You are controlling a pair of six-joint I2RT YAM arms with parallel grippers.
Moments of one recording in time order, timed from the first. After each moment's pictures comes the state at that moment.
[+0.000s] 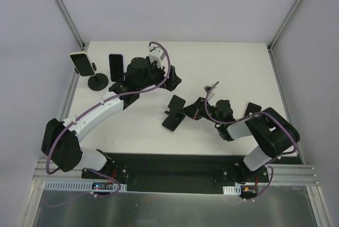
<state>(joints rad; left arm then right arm) -0.62 1.36 1.09 0.00 0.20 -0.26 0.54 1.57 0.33 1.12 -0.49 0.93</state>
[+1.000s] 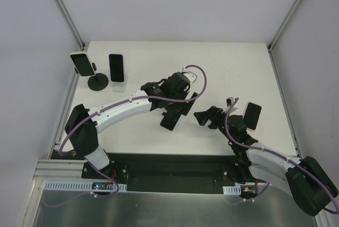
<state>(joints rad) -0.90 1.60 1.37 -0.61 -0.13 -0.22 0.60 0.91 0.10 0.60 0.01 0.75</state>
